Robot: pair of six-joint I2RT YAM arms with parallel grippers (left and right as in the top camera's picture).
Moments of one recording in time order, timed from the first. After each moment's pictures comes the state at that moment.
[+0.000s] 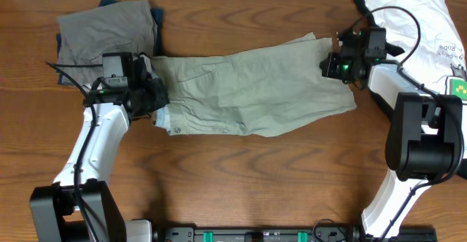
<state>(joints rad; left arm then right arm) 0.07 1.53 0.99 -0.56 0.30 -0.29 -0.05 2.05 1.28 -0.24 -0.46 0.17</state>
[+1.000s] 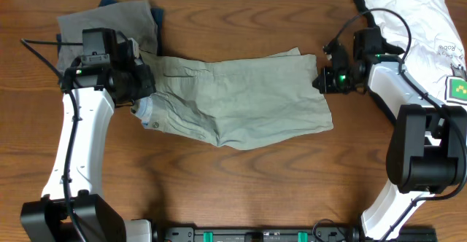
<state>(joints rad) 0.10 1.53 1.27 -0.88 0.23 -0.17 -0.02 1.96 1.27 -0.58 -0.50 -0.07</state>
